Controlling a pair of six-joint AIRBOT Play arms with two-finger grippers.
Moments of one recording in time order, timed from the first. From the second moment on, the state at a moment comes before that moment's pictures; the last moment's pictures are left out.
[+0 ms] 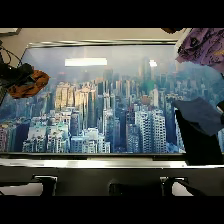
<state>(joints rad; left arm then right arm) 0.14 -1.52 1.86 1.38 -1.51 -1.83 -0.40 -1.23 1.39 1.27 -1.68 -0.84</state>
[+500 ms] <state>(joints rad) 0.14 -1.52 1.86 1.38 -1.55 -1.83 -0.40 -1.14 1.00 1.20 -1.61 -0.79</state>
